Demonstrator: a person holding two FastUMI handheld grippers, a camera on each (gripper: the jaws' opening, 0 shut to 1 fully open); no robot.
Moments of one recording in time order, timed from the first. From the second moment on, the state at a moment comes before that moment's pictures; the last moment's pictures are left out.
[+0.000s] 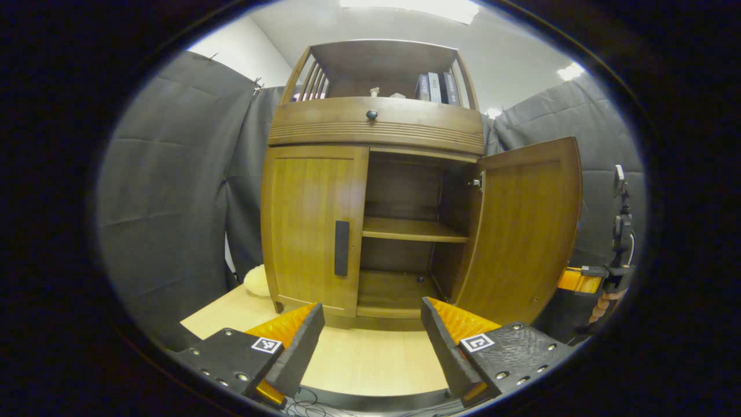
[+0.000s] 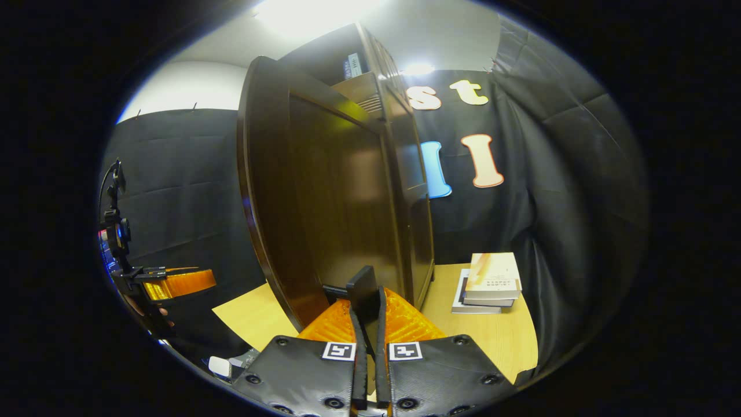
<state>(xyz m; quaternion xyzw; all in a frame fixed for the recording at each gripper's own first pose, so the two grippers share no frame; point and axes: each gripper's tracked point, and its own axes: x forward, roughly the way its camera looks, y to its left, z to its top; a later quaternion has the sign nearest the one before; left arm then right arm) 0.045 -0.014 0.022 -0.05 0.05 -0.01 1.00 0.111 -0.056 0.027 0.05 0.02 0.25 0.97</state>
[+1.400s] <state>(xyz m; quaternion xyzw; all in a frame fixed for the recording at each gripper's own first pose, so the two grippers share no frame) 0.058 0.000 0.021 -0.06 0.05 -0.07 0.99 0.051 -0.068 0.034 0.10 0.07 0.04 0.99</state>
